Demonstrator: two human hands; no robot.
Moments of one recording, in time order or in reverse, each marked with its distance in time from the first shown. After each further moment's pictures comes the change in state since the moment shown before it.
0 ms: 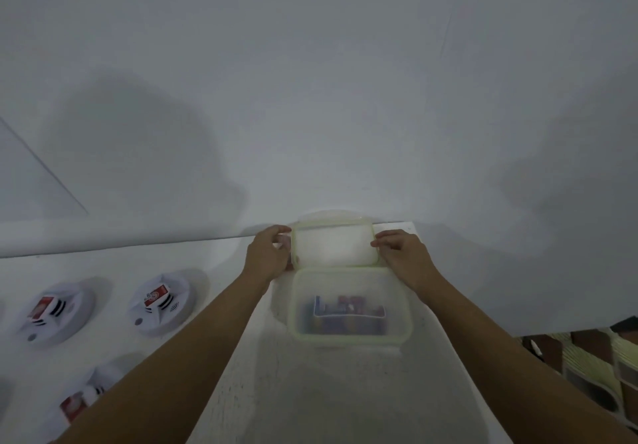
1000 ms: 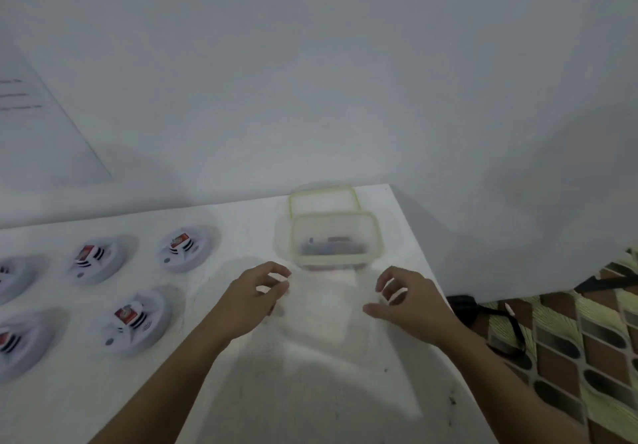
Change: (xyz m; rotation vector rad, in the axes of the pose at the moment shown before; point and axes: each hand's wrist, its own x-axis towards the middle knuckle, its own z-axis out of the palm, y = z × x) left_hand -0.210 -0.026 -0.061 0.207 -0.325 0.105; right_hand -0.219 0.009 -0.016 -0.116 -0.108 0.064
